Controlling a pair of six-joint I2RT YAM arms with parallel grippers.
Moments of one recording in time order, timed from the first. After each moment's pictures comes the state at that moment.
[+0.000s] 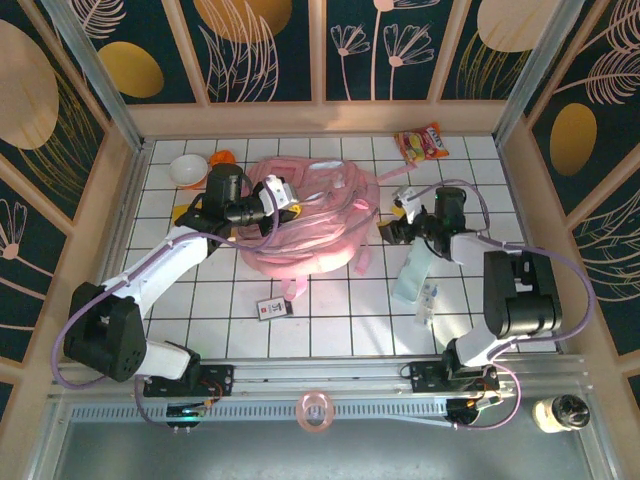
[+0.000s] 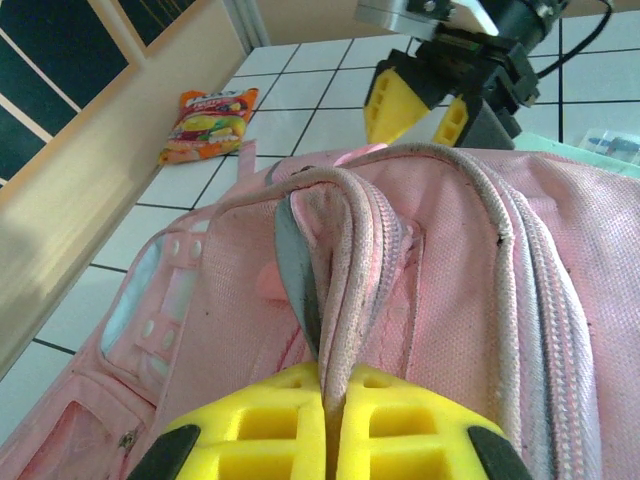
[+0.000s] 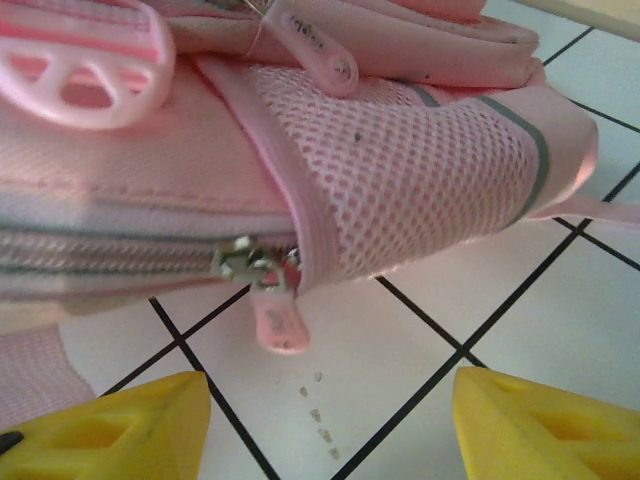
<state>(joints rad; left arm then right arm) -0.41 1.41 1.00 -0.09 0.65 0.59 0.10 1.59 0.75 0.18 -0.72 -0.43</state>
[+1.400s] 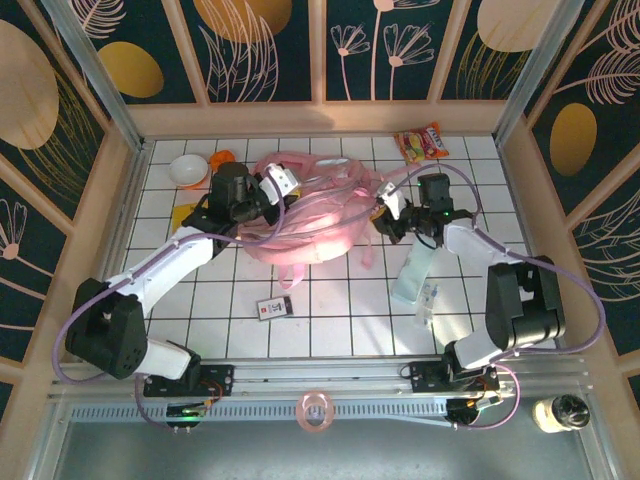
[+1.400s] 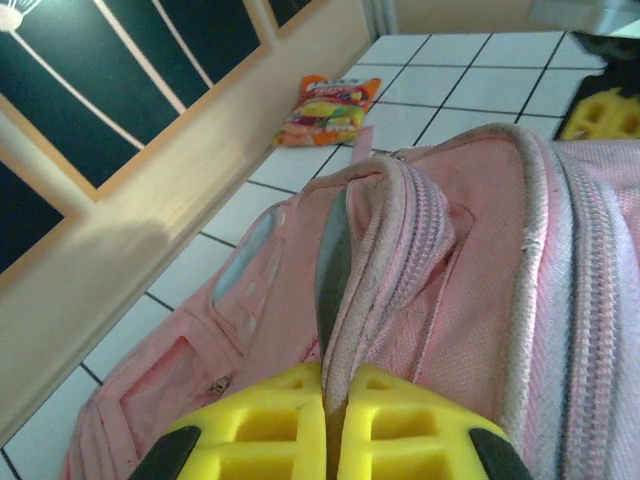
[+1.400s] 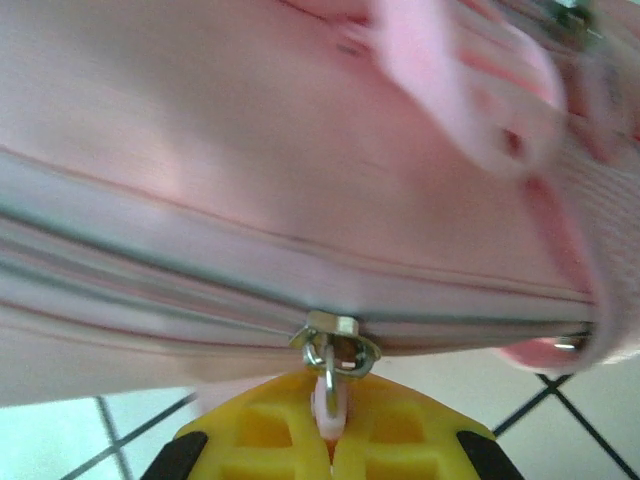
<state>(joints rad) -0.46 1.43 1.00 0.05 0.35 0.45 0.25 1.50 0.91 -0.22 -0.65 -0.52</state>
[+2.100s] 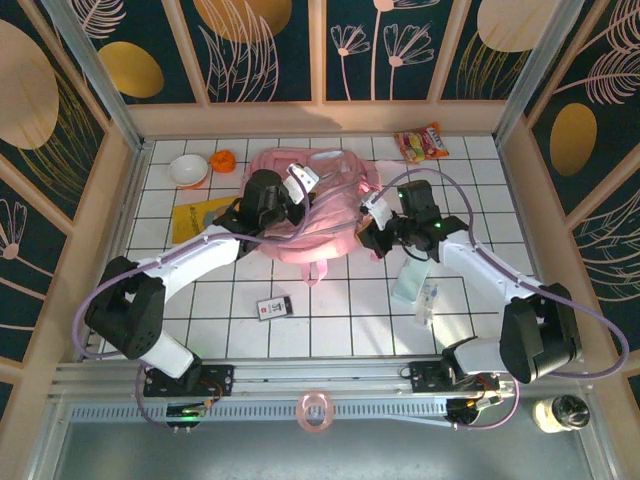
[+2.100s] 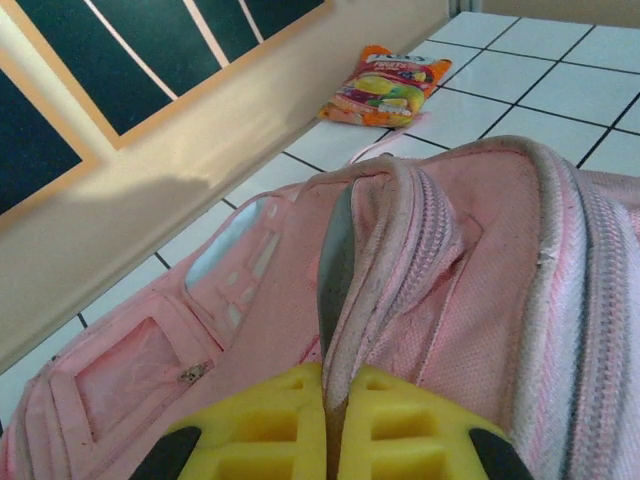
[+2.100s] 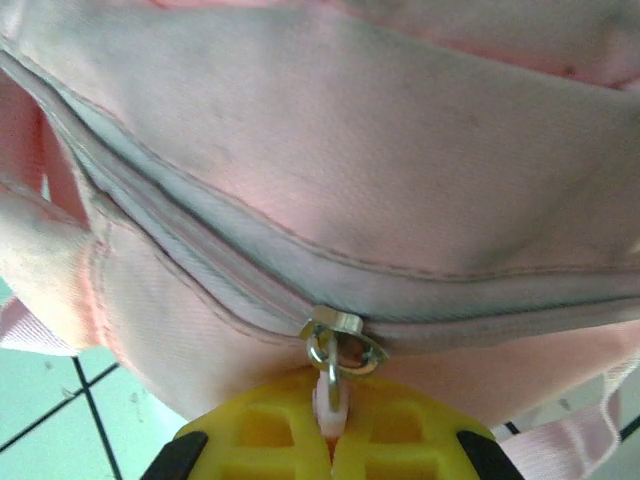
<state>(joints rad) -0.60 1.56 1.03 0.17 0.05 0.26 0.43 1.34 0.91 -0.38 -0.55 -0.29</state>
